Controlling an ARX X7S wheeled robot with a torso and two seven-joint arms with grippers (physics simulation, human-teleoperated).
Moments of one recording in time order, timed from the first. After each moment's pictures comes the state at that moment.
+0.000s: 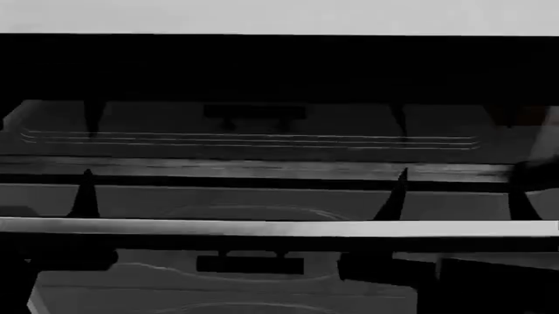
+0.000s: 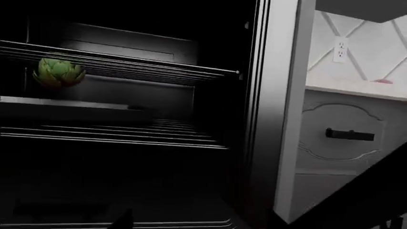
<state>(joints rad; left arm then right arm) -0.33 -0.40 0.20 0.61 -0.55 -0.63 -0.50 0.25 0.44 -0.16 -0.73 0.35 0.63 0.55</state>
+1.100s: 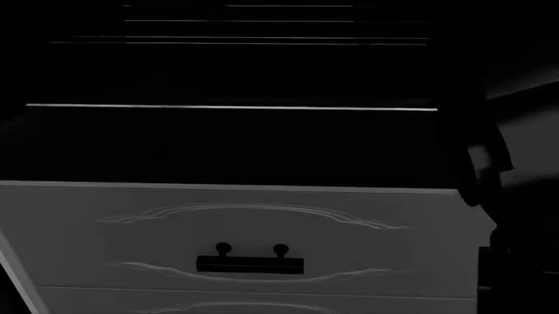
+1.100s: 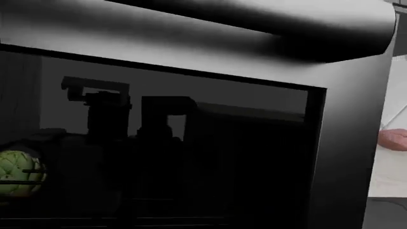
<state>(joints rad) -1.34 -0.20 0.36 -0.28 -0.42 -0.73 -0.48 1.38 0.31 -0.30 0.08 0.42 0.93 0.39</state>
